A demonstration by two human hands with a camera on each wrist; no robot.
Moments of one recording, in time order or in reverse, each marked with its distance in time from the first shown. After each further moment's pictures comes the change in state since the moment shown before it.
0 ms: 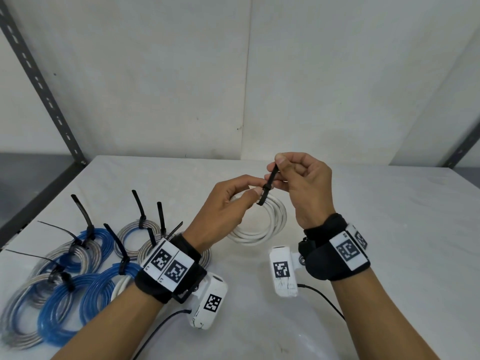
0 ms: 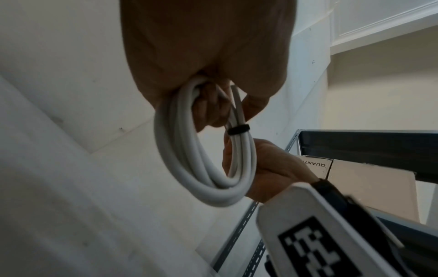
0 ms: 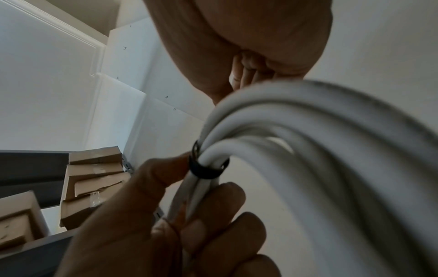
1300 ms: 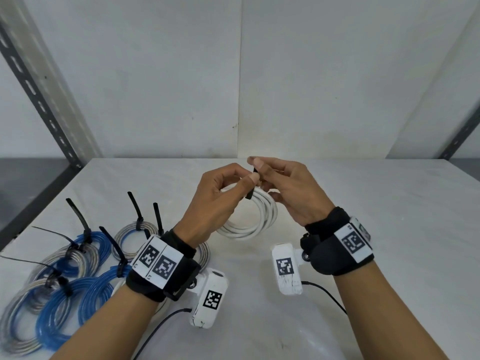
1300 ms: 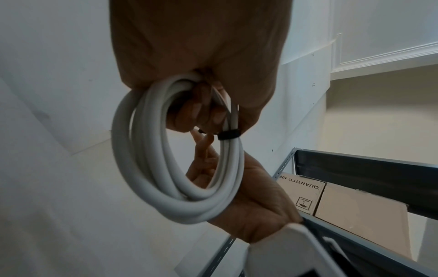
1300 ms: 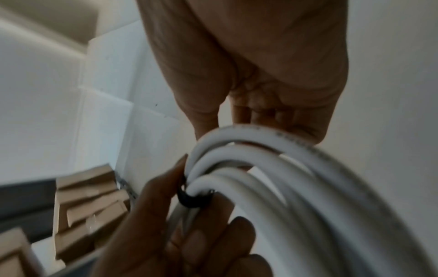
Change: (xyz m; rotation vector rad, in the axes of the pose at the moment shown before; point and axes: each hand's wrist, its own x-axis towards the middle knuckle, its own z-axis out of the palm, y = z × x) left_hand 0.001 0.012 -0.006 -0.009 0.071 0.049; right_hand 0.001 -0.001 -0.003 -0.142 -0.335 0.224
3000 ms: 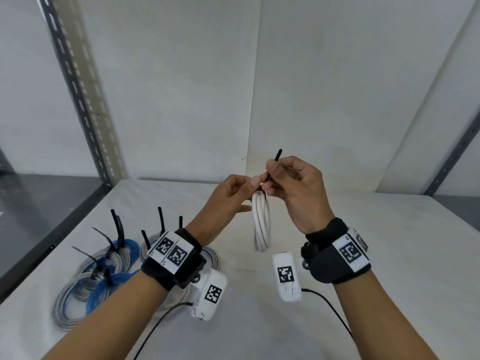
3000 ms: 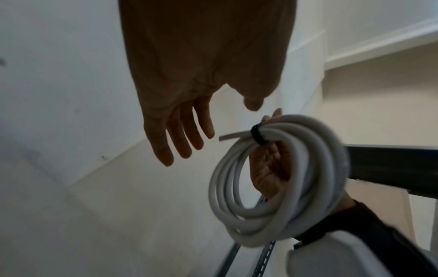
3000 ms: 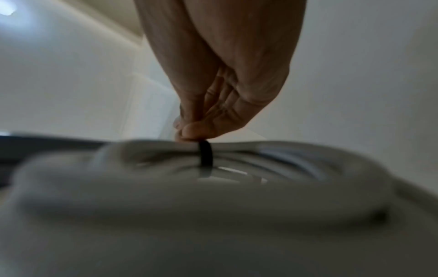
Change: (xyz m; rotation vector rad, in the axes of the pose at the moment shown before) left_hand -0.010 0.049 -0.014 -0.171 -0.010 -0.135; right_hand -0.043 -0.071 0.022 0.258 0.034 -0.355
